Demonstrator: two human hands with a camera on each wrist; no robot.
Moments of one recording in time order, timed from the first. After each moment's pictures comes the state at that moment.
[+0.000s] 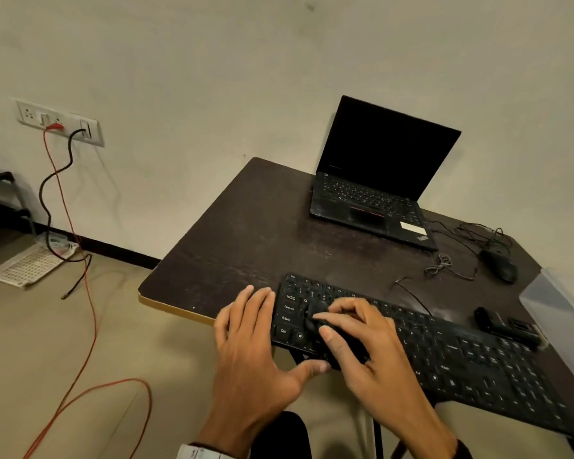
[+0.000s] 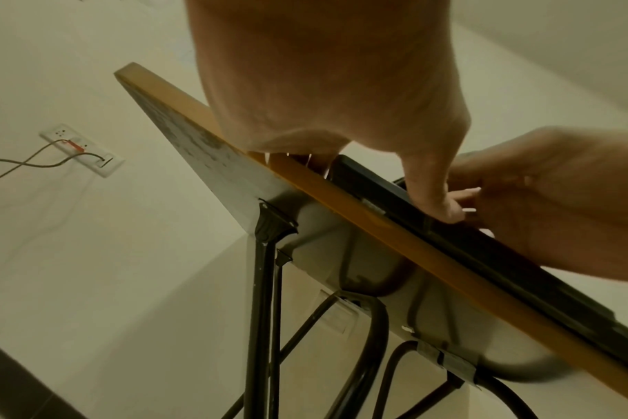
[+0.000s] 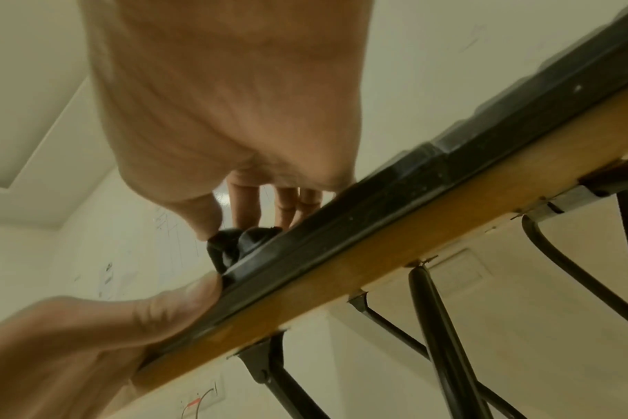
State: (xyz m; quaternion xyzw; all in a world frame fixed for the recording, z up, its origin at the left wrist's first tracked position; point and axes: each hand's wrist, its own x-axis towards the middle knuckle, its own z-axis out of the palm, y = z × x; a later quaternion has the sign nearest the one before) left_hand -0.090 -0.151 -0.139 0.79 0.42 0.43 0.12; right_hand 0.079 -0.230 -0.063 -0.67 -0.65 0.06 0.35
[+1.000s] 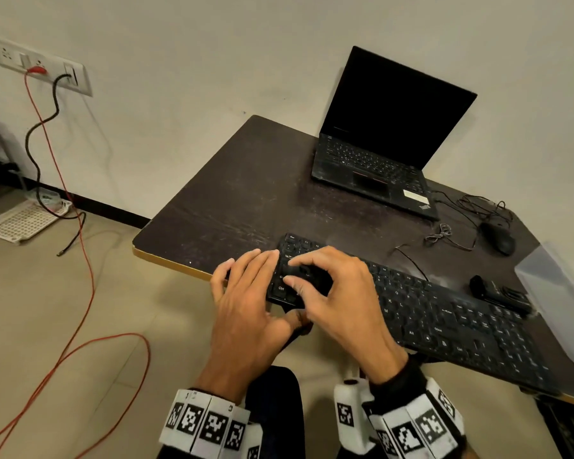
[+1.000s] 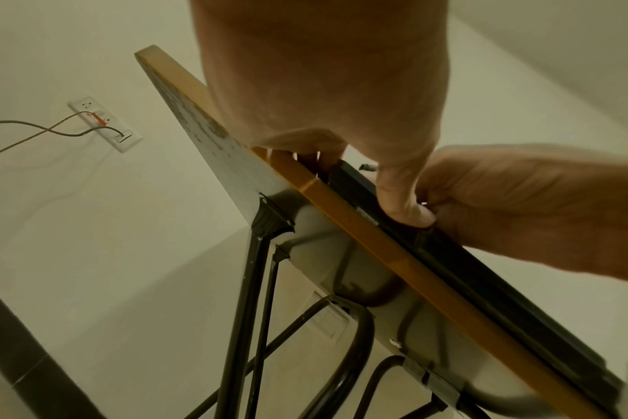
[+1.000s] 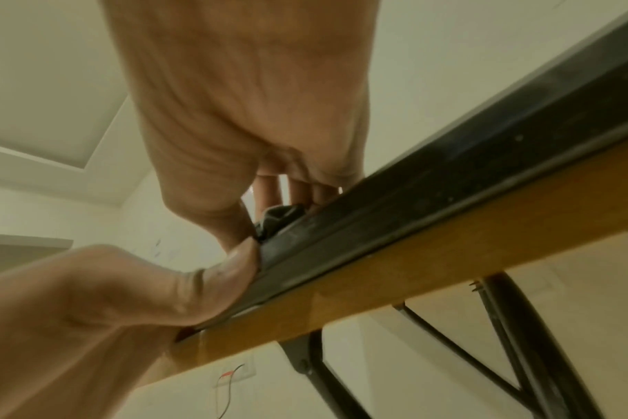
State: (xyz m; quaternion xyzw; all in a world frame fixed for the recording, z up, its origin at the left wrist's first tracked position) left_hand -0.090 -0.149 -0.135 0.77 0.40 0.47 0.16; right_hand 0.050 -0.191 -0.058 -0.64 -0.67 0.03 0.36
